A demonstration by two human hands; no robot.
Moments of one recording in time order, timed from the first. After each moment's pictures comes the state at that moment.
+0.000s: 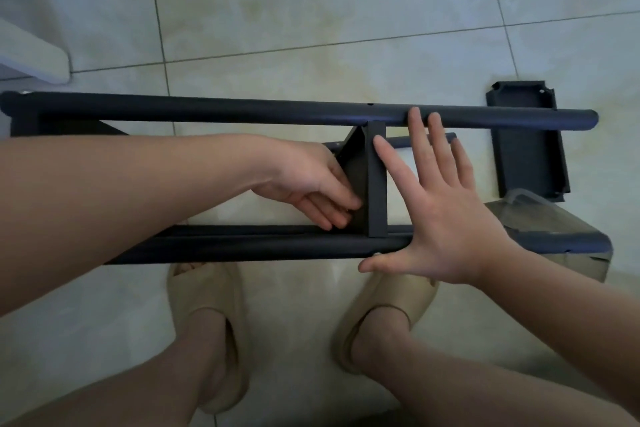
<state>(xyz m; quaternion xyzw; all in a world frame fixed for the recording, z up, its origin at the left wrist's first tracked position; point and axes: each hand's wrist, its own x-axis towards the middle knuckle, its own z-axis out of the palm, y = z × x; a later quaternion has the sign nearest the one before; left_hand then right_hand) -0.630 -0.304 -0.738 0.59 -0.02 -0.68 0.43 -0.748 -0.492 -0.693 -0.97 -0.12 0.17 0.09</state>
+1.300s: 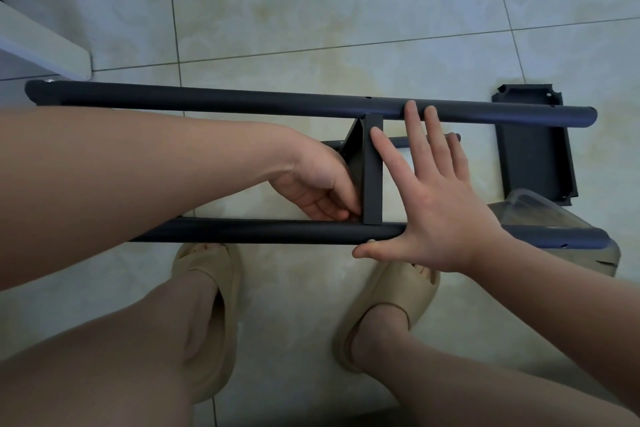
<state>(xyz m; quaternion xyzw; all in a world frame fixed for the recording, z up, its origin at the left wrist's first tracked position) -0.636 -0.320 -0.730 0.57 -0.01 -0.74 0.37 -0.749 -0.492 -0.694 -0.97 -0.12 0.16 0.10</state>
